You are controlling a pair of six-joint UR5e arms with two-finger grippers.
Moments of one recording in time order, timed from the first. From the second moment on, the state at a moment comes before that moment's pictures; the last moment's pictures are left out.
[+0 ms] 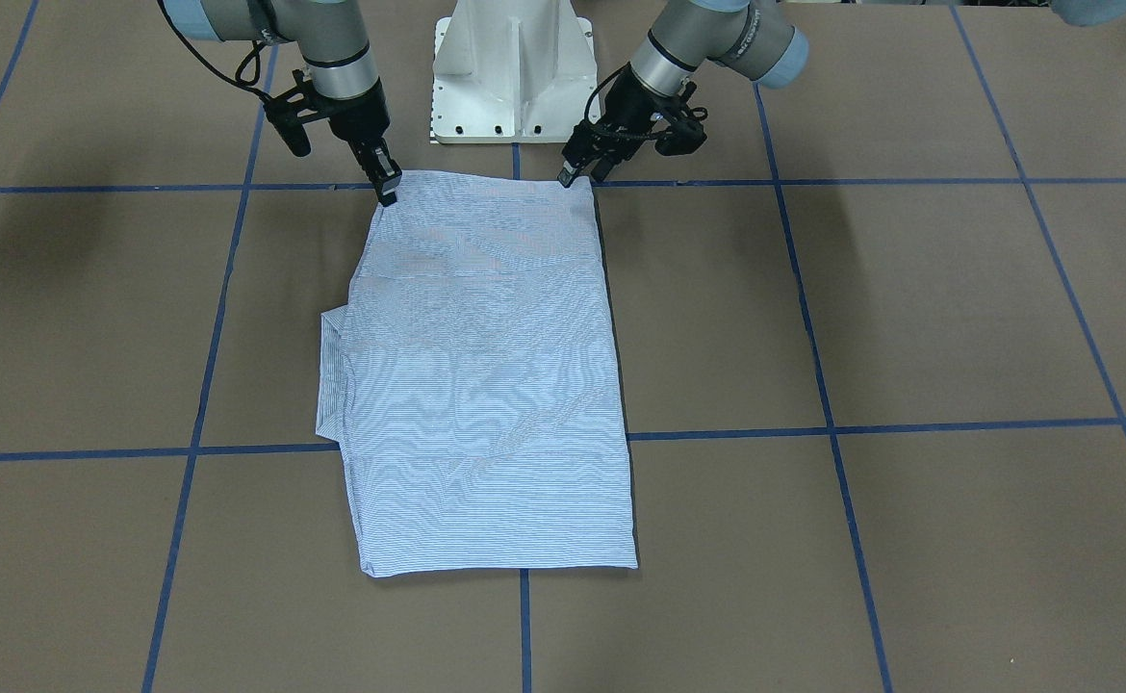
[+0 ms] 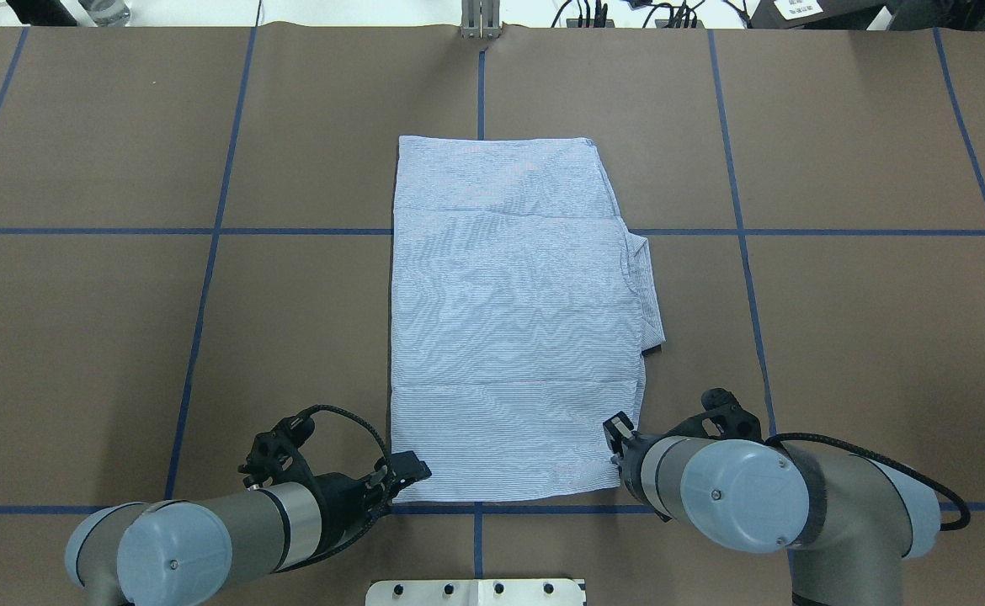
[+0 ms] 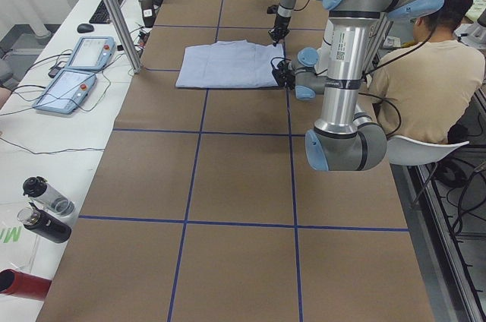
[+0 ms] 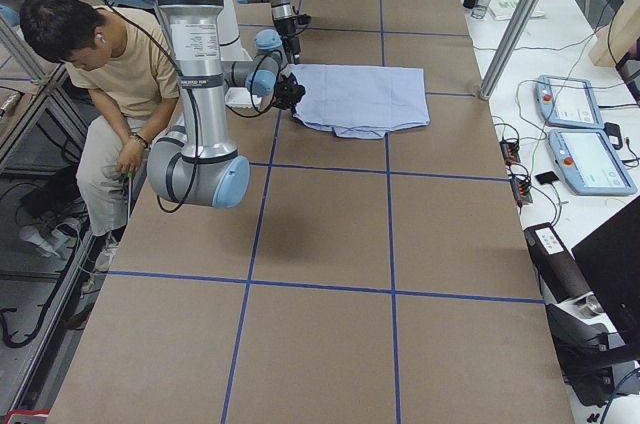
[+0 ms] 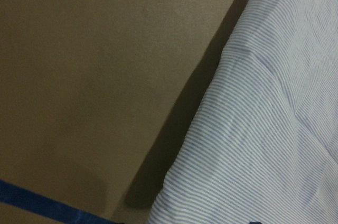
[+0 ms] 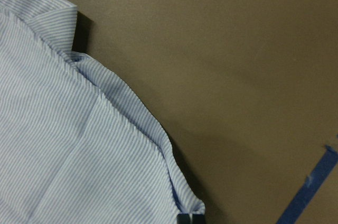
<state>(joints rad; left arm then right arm) -0.10 -1.83 -1.84 -2.37 -1.43 -2.10 0.19 -1.36 2.06 -1.41 1.53 2.46</state>
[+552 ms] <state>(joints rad) -0.10 -1.83 -1.83 -2.36 -1.43 -2.10 0.19 -1.36 2.05 -1.41 1.52 2.46</state>
